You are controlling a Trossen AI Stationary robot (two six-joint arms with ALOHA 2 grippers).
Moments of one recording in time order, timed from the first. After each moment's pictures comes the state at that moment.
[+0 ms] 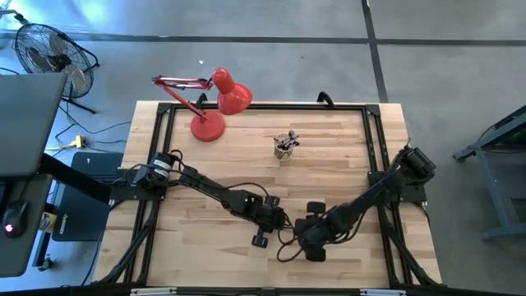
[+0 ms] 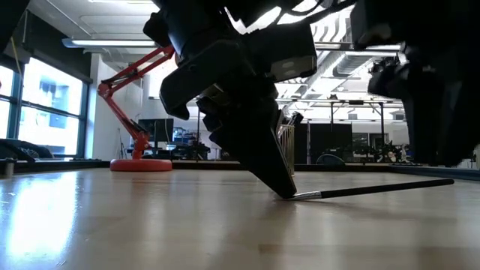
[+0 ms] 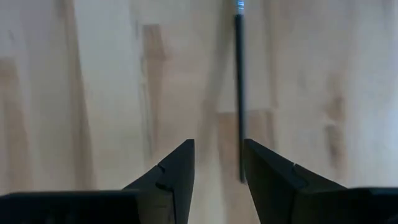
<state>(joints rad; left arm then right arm) -0.30 2.12 1.42 -0.28 -0.01 -0.02 0.58 1.79 1.14 -0.65 0.16 0.67</state>
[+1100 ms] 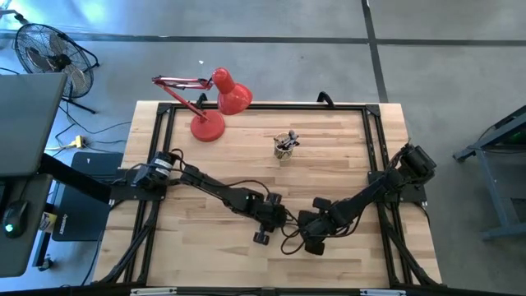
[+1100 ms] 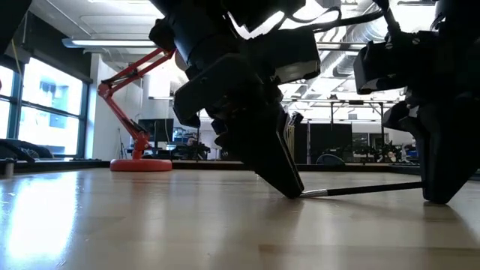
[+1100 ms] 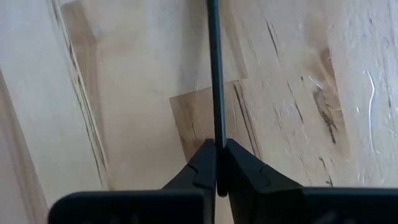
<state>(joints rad) -0.29 2.12 1.42 -0.25 -0.02 0.02 0.54 1.79 0.98 -0.51 0.12 0.82</state>
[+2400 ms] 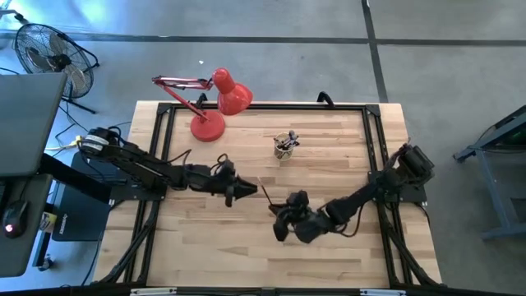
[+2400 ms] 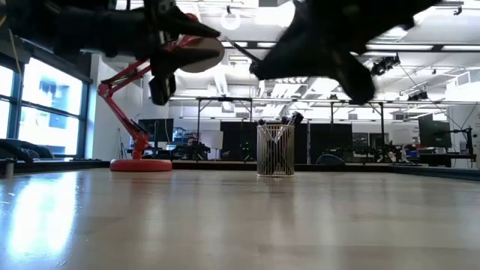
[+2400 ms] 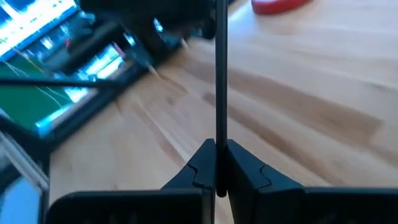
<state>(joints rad) -0.20 1.43 0.48 0.90 -0.14 -0.85 0.52 1.79 0.98 0.22 0.83 1.01</state>
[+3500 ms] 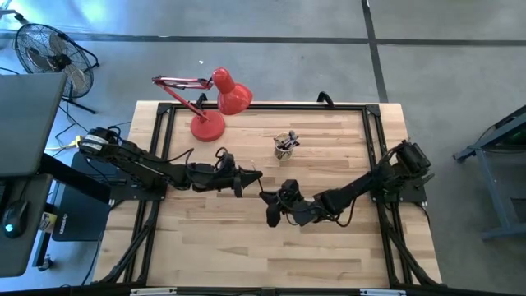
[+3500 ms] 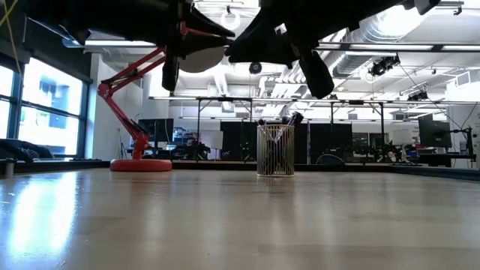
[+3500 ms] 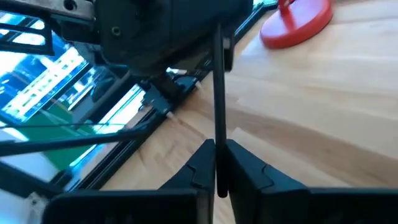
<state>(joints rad) -0.20 1.43 0.59 0.81 -0.43 -0.87 0.41 1.79 0.98 0.48 0.78 0.94</state>
